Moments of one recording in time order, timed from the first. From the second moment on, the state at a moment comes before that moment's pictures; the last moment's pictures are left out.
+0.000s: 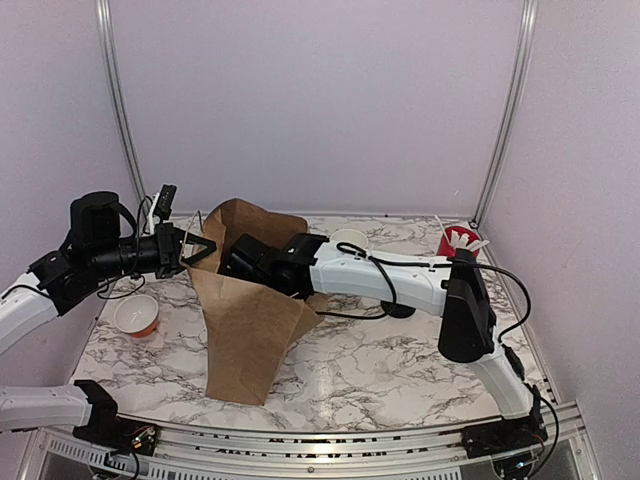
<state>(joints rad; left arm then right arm) -0.51 0.92 0.83 -0.21 0.50 -0.72 1.15 2.37 2.21 -0.97 -0.11 -0.09</state>
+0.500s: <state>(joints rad) -0.51 0.93 0.94 -0.34 0.49 -0.59 1.15 2.15 2.21 -1.04 0.03 -0.08</state>
